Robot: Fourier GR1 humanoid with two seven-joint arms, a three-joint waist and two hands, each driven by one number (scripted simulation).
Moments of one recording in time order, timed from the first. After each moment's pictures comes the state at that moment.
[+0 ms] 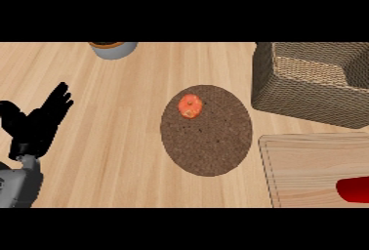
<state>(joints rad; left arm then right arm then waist) -0.20 0.38 0.06 -1.37 0.19 0.01 0.20 0.18 -0.44 -0.51 -1.58 0.52 0.56 -0.24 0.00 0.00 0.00</state>
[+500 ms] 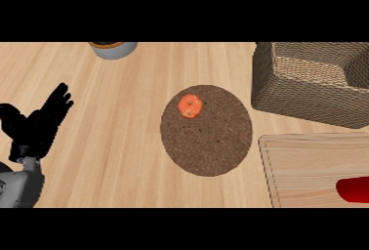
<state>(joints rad) -0.18 0.34 0.09 -1.40 0.15 -0.01 0.21 0.22 -0.43 -0.51 -1.59 0.57 0.56 -0.33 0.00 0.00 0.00</state>
